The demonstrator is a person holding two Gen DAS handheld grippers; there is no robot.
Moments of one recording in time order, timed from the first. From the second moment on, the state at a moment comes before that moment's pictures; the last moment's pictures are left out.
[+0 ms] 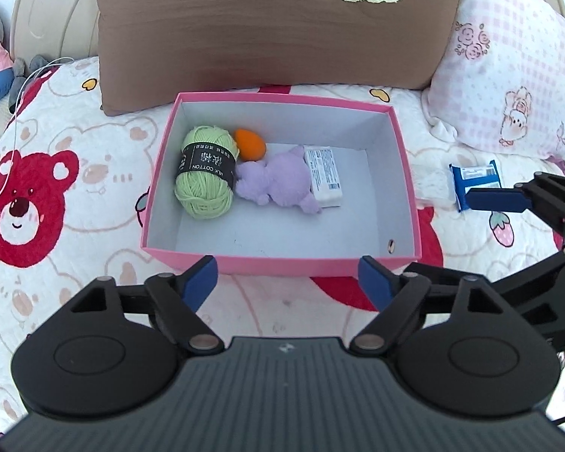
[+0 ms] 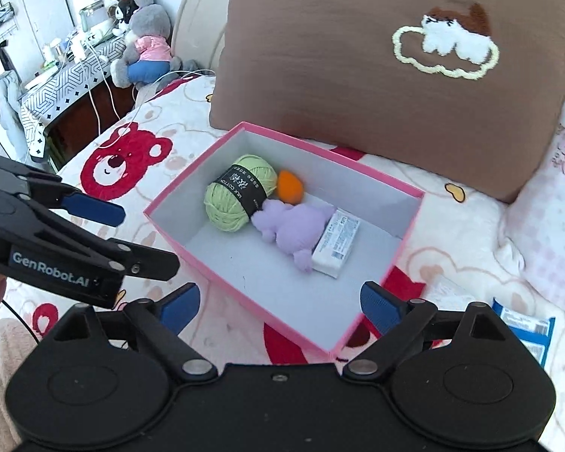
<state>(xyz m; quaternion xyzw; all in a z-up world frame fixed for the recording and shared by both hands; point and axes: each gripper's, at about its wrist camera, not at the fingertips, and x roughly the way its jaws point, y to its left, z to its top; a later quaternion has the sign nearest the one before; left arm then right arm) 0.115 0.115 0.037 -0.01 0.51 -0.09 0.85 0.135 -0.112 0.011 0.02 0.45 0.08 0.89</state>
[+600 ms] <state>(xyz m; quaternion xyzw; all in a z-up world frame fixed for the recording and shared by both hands) 0.084 0.106 0.035 0.01 0.54 -0.13 0.84 0.088 -0.102 0.026 -0.01 0.46 0.07 0.88</state>
